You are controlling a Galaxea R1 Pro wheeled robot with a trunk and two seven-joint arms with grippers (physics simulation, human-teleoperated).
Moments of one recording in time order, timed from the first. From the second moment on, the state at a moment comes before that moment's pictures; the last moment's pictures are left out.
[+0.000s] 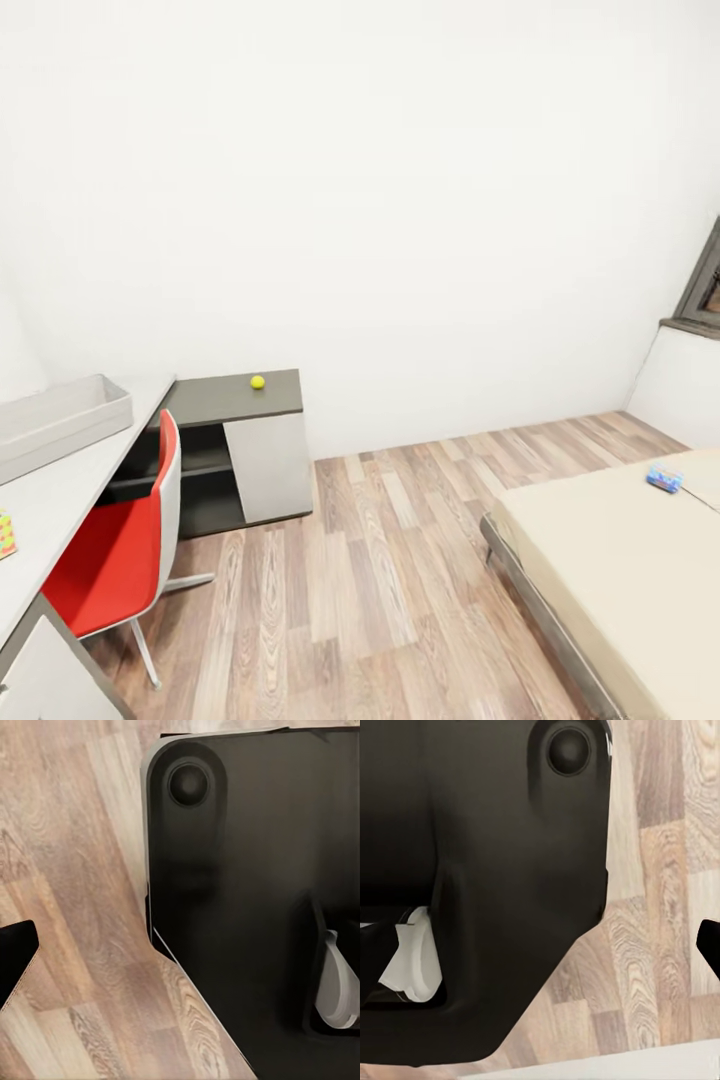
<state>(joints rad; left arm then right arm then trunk) 0.00 0.02 0.00 0.00 -0.01 -0.13 0.00 0.00 0.02 -0.01 0.00 -0.01 -0.07 0.00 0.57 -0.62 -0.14</state>
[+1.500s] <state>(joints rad) 0.00 0.02 -0.01 0.00 -0.01 -0.13 0.00 0.00 0.02 -0.01 0.01 -0.01 -0.06 0.00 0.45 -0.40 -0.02</state>
